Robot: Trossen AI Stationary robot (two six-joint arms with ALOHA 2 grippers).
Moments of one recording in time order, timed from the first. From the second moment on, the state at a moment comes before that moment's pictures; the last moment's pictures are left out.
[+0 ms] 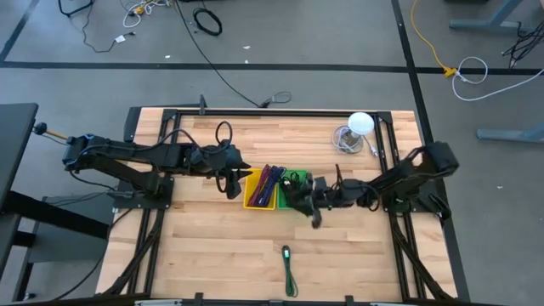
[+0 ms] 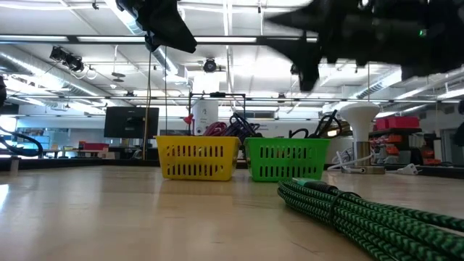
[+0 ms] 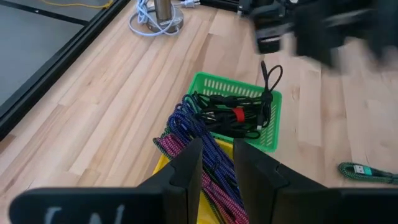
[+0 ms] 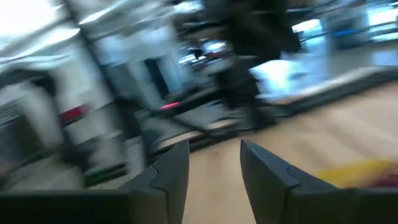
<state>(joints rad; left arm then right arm) -0.05 1.20 0.97 -0.38 -0.25 -0.24 0.25 1.64 0.49 1.27 0.15 0.37</state>
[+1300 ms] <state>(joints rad) -0.05 1.20 0.97 -0.34 -0.27 -0.25 0.48 1.79 1.04 -0.19 -0.04 -0.12</state>
